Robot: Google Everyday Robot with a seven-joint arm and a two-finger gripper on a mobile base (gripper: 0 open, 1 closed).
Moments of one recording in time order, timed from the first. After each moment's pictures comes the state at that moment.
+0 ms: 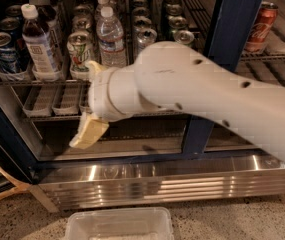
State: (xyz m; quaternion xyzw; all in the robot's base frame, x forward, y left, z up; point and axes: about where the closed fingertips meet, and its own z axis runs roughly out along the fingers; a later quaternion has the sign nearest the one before) arm 0.482 0.132 0.891 -0.66 0.59 0.12 0.46
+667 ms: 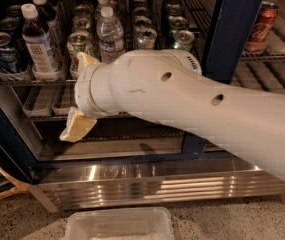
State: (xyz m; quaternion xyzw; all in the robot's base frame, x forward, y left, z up) arm 0.493 0.153 0.906 -0.65 0.59 0.05 0.48
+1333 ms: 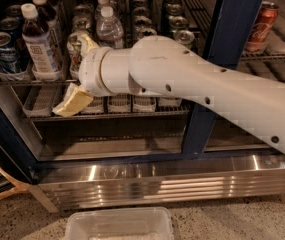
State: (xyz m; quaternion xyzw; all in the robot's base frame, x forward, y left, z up) arm 0.544 0.168 0.929 -0.60 0.56 0.14 0.56
